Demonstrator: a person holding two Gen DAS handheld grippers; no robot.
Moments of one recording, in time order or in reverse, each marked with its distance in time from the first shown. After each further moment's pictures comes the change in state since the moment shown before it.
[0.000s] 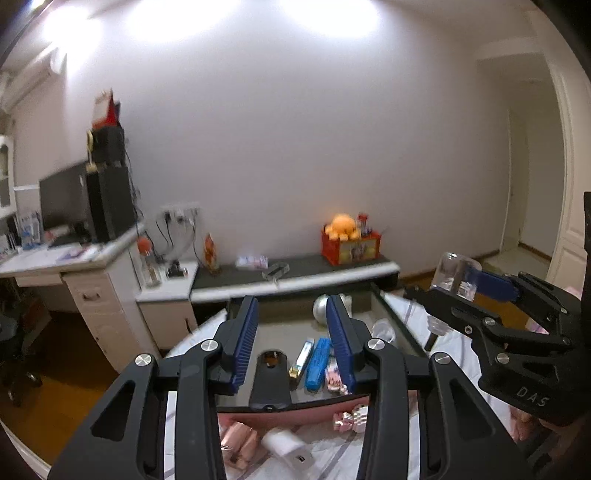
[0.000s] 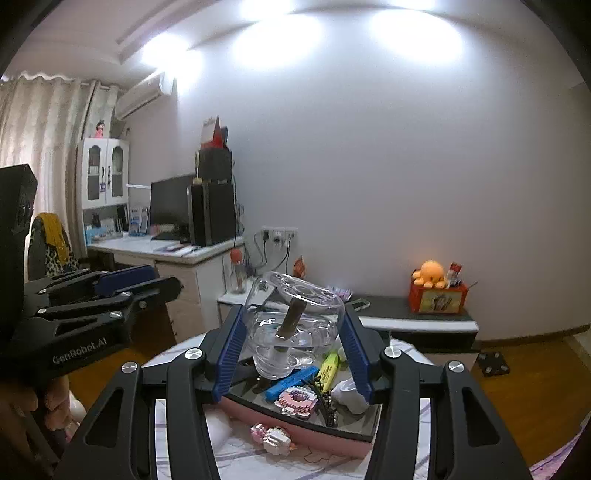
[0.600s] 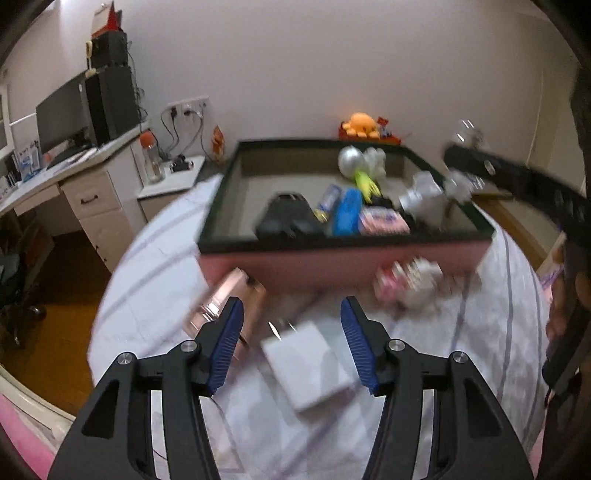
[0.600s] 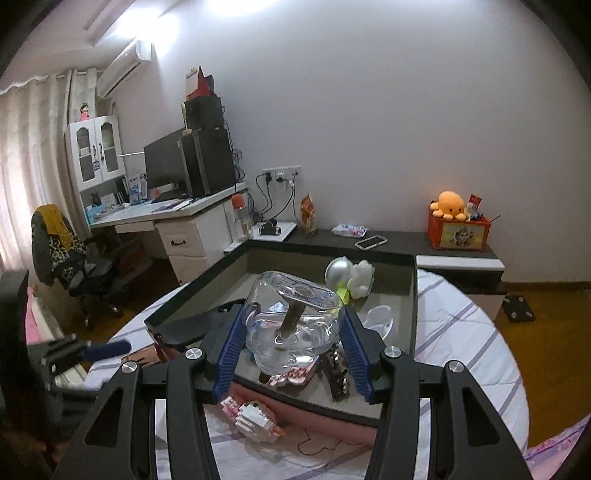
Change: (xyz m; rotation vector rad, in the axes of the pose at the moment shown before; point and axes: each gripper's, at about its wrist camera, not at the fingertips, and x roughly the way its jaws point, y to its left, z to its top) left arm 0.045 0.009 -0.124 -0.051 0.359 0.035; right arm 0.069 -0.036 -0.058 0.100 0.196 0.073
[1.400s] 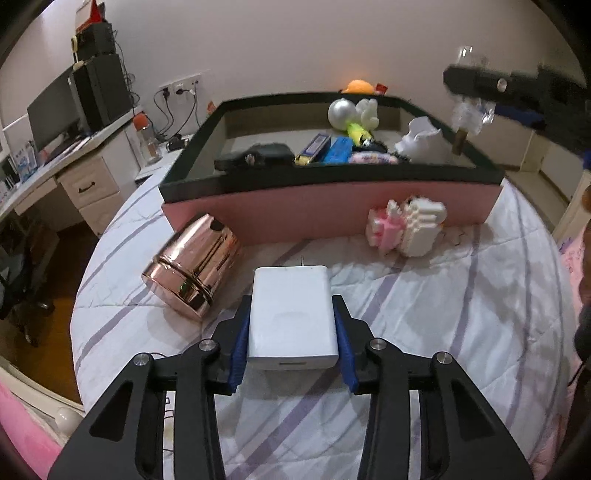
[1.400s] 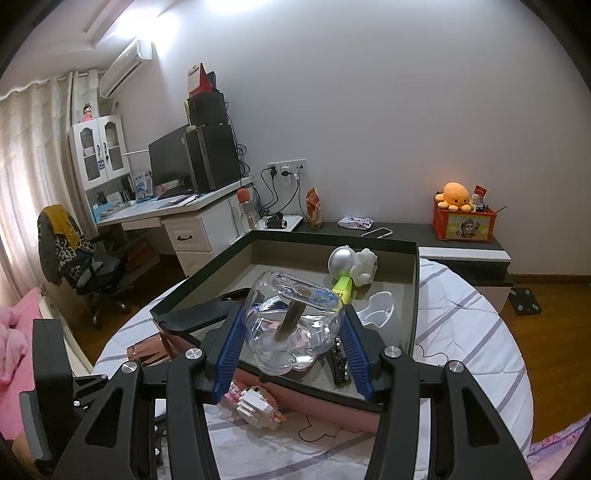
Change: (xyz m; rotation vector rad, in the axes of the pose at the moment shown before) left arm 0.019 -0.015 -0.015 0.035 0.091 0.030; right arm -0.004 -0.005 -0.001 0.009 0.017 0.025
